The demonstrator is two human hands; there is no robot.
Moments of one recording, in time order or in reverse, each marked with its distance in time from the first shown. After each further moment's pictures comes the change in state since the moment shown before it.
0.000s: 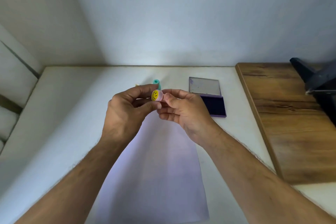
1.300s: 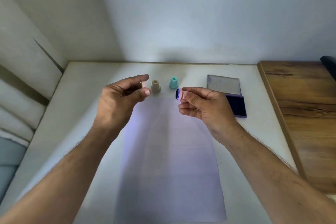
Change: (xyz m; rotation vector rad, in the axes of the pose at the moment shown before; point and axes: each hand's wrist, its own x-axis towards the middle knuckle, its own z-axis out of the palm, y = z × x) left_hand 0.010 -0.004 -0.049 -0.052 0.148 -0.032; right_hand 0.004 0.005 -0.011 -0.024 -0.022 -0.129
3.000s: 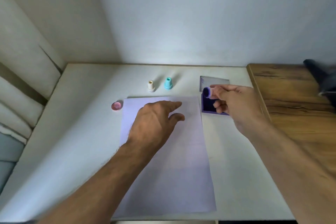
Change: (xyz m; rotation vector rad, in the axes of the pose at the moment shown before) left_hand -0.047 0.004 0.070 0.879 -0.137 0.185; right_hand -0.013 -0.036 -0.057 -0.374 0.380 0.000
